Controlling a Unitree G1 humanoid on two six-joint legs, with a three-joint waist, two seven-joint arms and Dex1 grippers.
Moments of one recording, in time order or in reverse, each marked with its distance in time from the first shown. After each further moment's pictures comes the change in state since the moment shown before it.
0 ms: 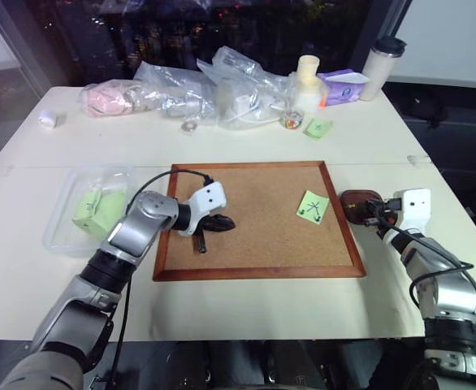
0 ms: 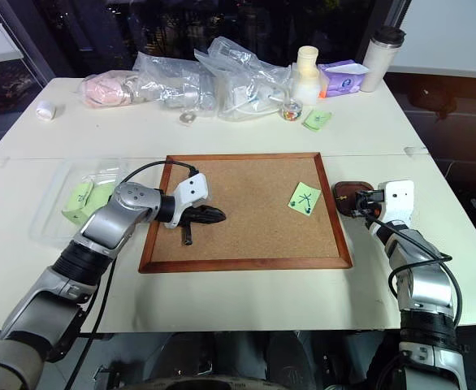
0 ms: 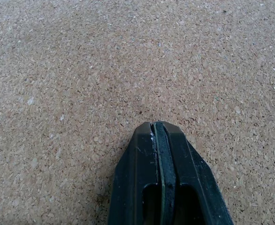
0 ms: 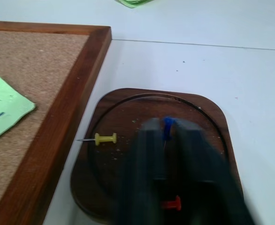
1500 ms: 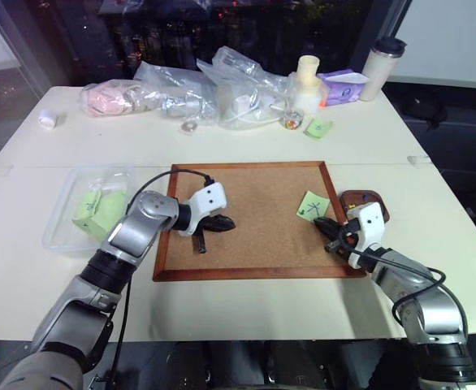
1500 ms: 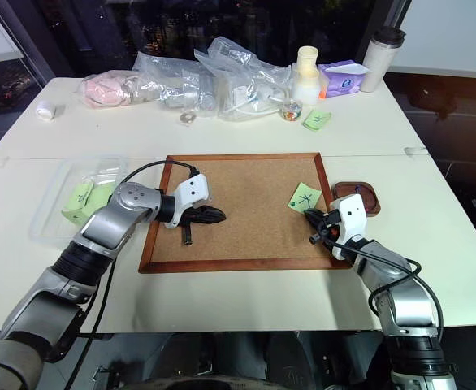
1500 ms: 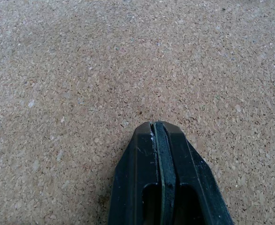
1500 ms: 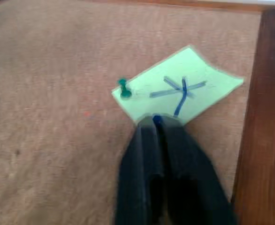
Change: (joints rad) left arm 0.005 0.002 -0.004 -0.008 0.015 -0.019 -0.003; right arm 0.143 0.026 0.177 -0.291 0.079 0.104 0.178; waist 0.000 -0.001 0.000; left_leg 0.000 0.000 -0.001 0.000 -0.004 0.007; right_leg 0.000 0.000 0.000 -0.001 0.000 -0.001
